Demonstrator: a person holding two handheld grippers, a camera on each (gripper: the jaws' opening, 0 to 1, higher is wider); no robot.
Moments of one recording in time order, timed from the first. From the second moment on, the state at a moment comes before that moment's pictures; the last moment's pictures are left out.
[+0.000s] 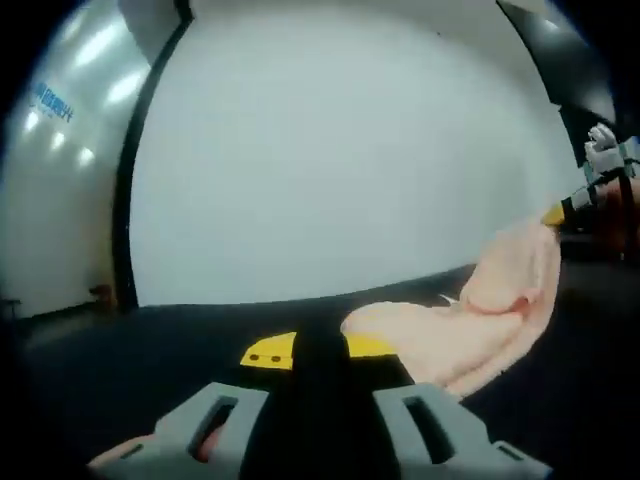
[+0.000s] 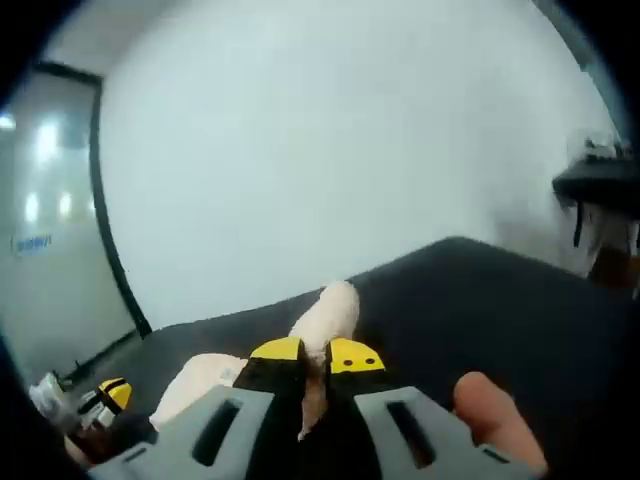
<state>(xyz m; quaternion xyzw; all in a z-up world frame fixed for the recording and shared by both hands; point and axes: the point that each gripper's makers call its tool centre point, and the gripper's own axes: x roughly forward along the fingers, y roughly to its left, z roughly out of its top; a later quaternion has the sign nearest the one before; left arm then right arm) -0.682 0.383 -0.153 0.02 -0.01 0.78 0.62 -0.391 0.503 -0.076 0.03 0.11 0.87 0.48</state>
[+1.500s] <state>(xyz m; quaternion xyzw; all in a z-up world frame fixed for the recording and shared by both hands) -0.706 0.367 -0.164 -0.05 -0.09 0.80 0.60 -0.594 0.537 -0.171 -0.07 0.15 0.95 0.25</state>
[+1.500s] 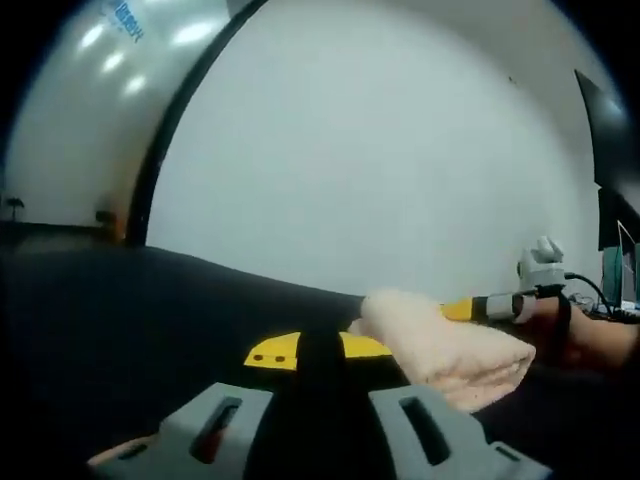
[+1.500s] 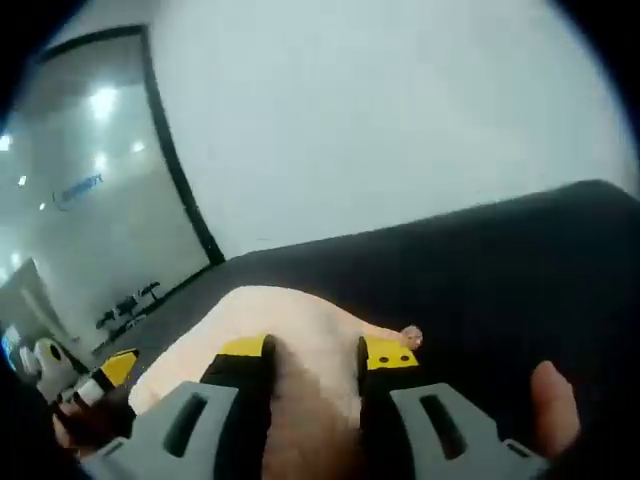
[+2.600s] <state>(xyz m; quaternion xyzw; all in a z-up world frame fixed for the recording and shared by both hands) -0.652 0.397 -0.171 -0.05 -0.03 0.72 0.69 -0.562 0.486 -0.124 0.00 0.12 0.98 0.15</state>
